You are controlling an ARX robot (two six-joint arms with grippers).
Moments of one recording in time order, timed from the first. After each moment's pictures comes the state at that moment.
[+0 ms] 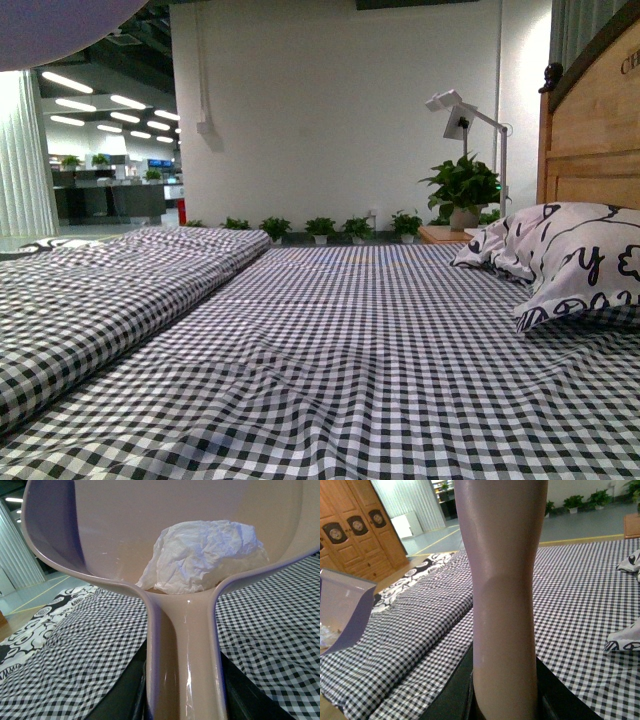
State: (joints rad) left arm 0.00 0.74 0.68 0.22 0.10 0.29; right arm -0.18 1.00 1.45 -0.38 -0.73 0.29
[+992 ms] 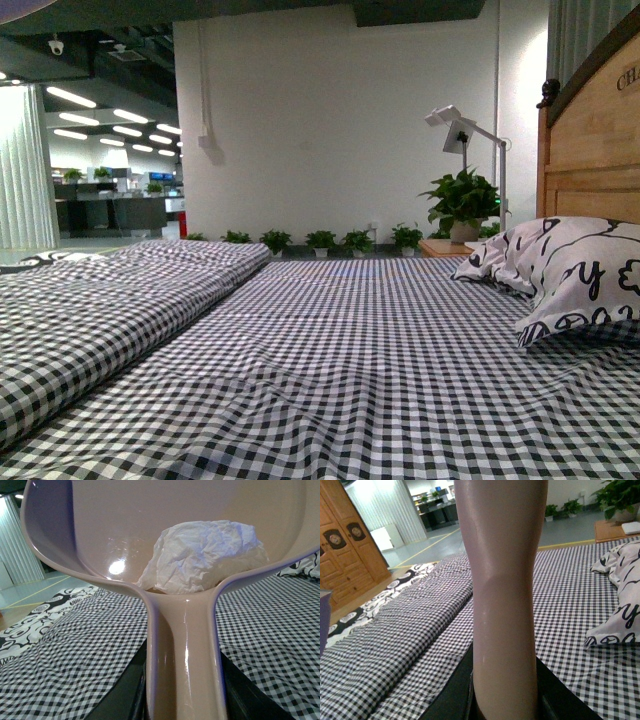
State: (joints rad) left arm -0.10 0.60 0.64 0.17 -0.01 0.22; right arm -0.20 0.95 1.42 -0.38 -0.65 0.30
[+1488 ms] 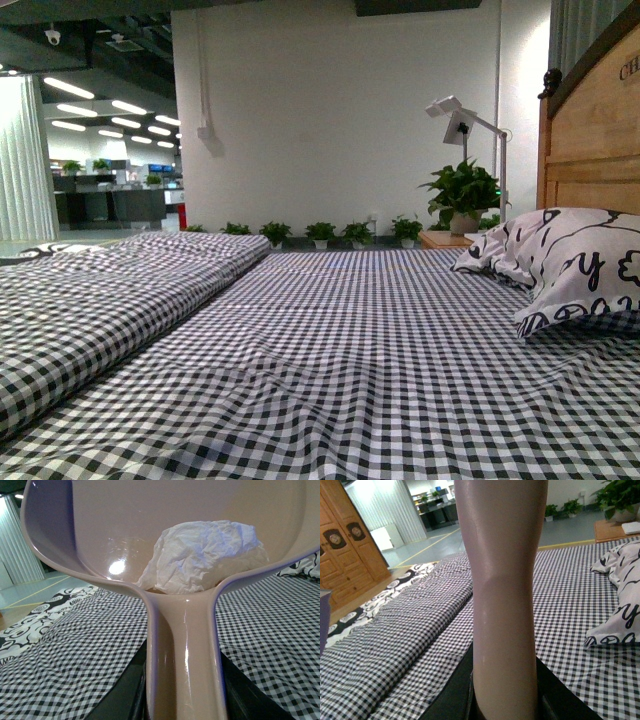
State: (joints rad) left arm -0.10 0.60 0.64 0.17 -0.01 0.22; right arm -0.20 0.95 1.42 -0.38 -0.65 0.30
